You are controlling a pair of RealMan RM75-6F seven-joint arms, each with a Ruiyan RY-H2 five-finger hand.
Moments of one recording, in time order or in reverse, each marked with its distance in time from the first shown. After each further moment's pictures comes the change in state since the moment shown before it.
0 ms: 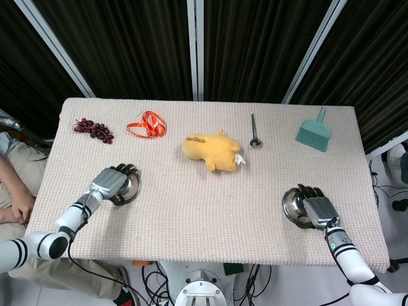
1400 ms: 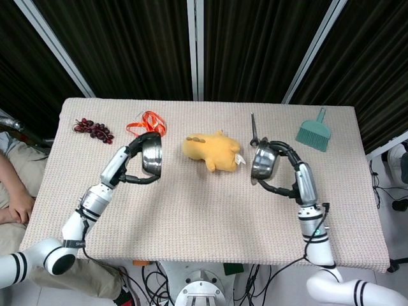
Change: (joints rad) left arm 0.139 -0.028 -0.222 -0.193 0.418 0.461 -1.368; right arm -0.012 -0.363 0.266 0.110 -0.438 0.520 0.859
